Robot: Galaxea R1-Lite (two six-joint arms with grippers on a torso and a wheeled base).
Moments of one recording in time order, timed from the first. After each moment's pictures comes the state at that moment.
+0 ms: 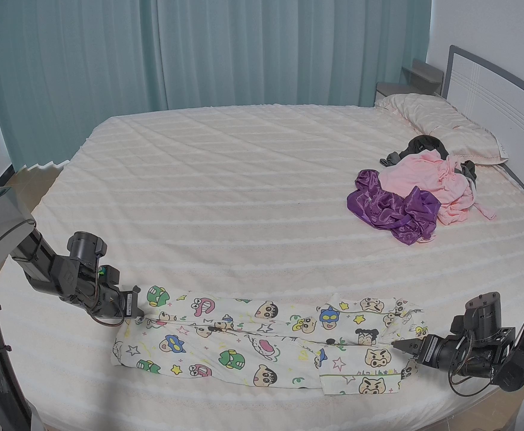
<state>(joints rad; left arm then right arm) 0.03 2.15 -0.89 -0.19 -0.31 -0.06 0.31 1.94 -0.02 -1.15 0.01 0.69</state>
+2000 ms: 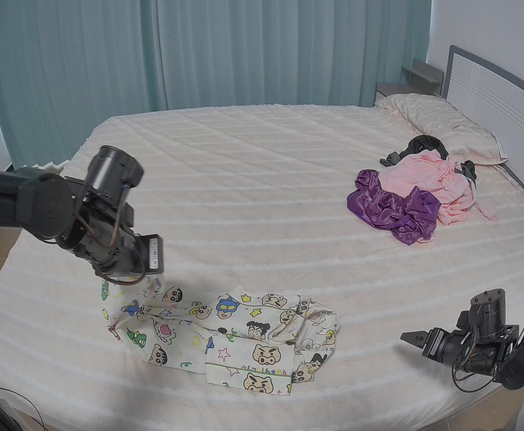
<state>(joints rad) -0.34 1.79 -1.22 0.39 0.09 -0.40 0.29 1.92 -0.02 -1.16 -0.03 0.72</state>
